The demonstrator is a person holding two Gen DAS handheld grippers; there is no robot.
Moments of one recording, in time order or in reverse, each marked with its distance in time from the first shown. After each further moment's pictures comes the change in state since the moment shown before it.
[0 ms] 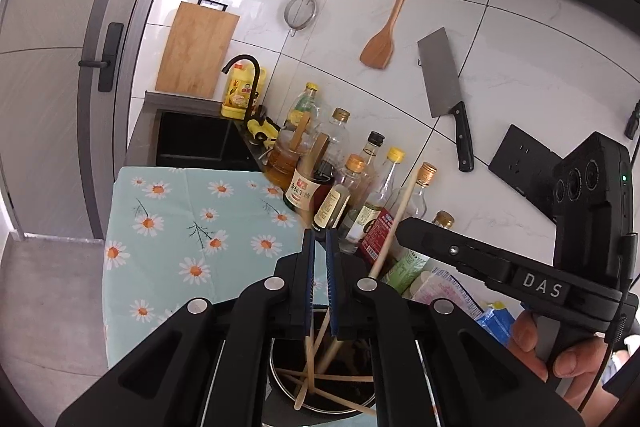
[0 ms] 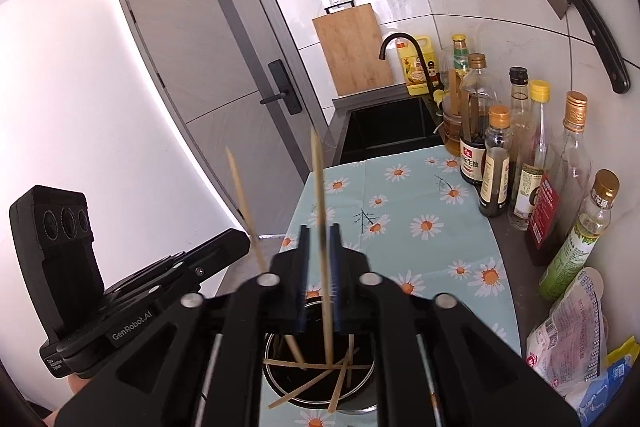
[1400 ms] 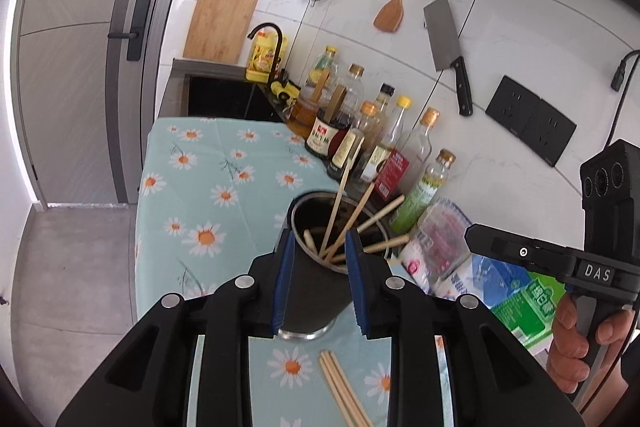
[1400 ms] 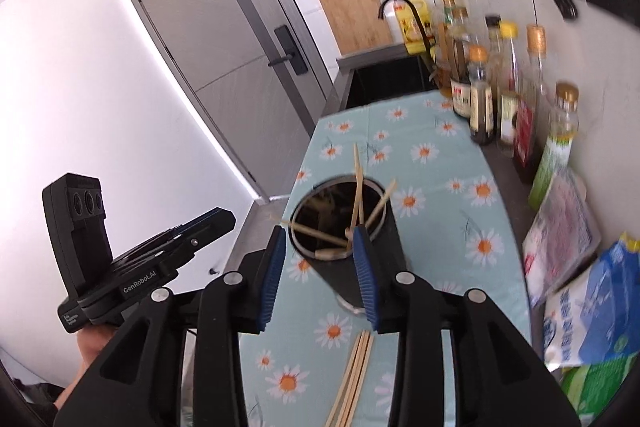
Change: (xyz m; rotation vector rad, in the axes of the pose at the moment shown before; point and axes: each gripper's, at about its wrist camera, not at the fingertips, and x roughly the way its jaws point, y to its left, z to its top) left arm -0.068 -0.006 -0.073 -0.011 0.118 0.084; right arm -0.070 0.010 -0.085 0.062 0.161 0.038
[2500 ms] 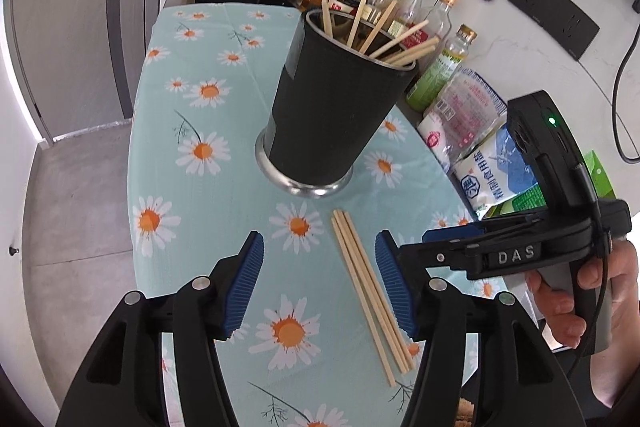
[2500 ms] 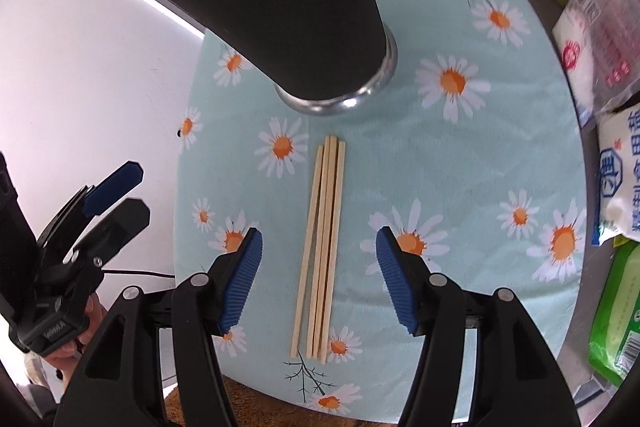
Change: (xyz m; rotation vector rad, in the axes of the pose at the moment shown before) left arm 0.021 0.004 -0.095 -0.023 0.336 0.036; right arm 0.117 -0.049 -0.099 0.159 0.648 -0.149
